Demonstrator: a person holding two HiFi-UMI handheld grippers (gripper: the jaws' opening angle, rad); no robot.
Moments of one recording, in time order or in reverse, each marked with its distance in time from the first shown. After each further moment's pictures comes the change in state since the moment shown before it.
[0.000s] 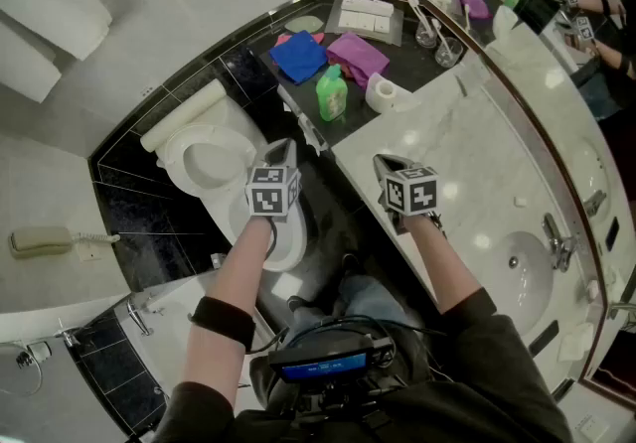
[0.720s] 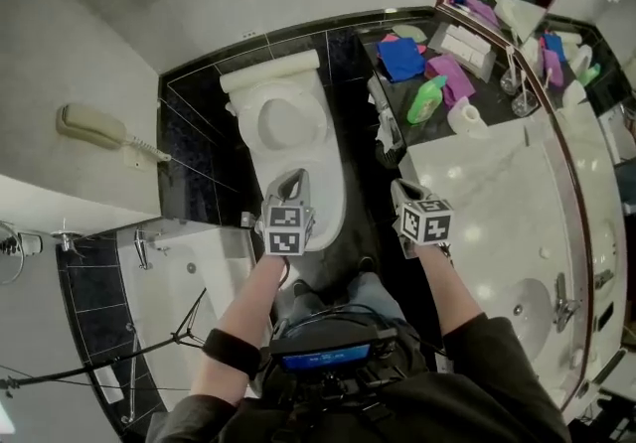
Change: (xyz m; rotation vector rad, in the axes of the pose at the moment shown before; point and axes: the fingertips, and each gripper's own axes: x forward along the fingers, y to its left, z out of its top) left arm -0.210 0.070 -0.085 -0.105 -0.056 0.253; right arm 0.015 0.163 -0.049 -0.130 0.023 0.144
